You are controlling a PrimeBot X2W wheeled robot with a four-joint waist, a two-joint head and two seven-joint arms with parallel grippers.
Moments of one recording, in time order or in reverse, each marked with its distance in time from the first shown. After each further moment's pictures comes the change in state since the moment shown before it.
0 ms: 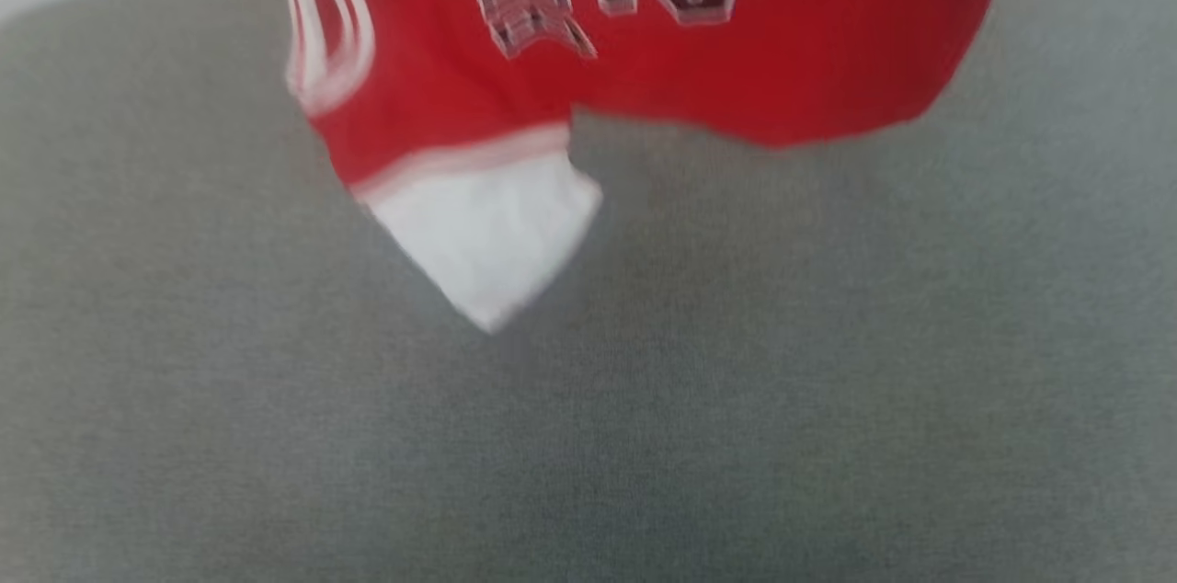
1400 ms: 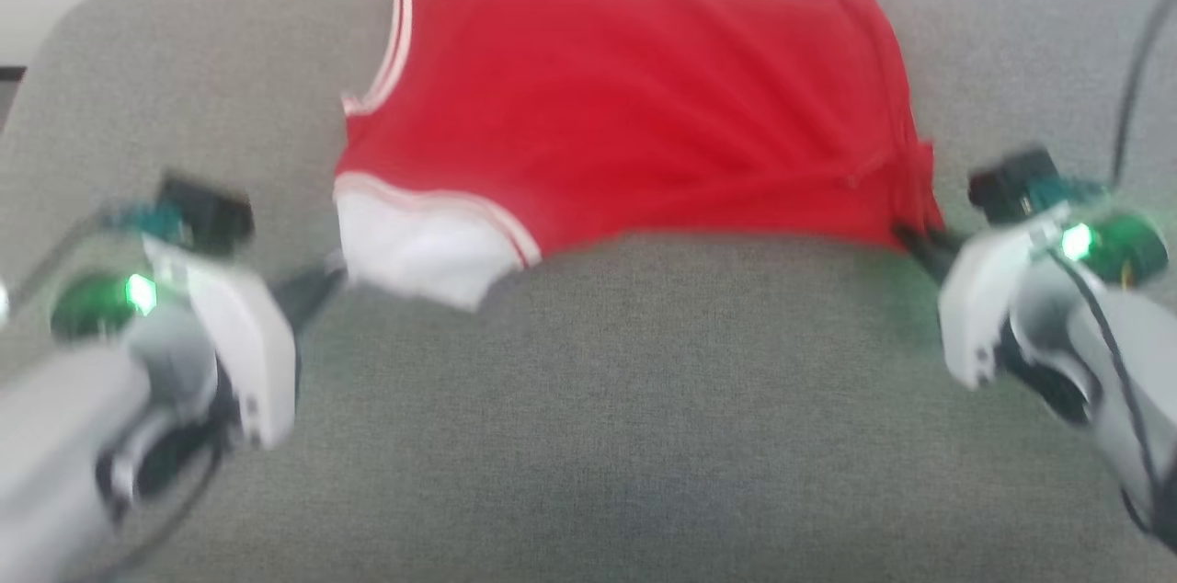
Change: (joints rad) left arm 0.813 0.181 -0.178 -0.469 -0.384 0.123 -0.011; right arm 0.644 -0.045 0.126 -0.091 0.083 0.000 -0.244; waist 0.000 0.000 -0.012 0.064
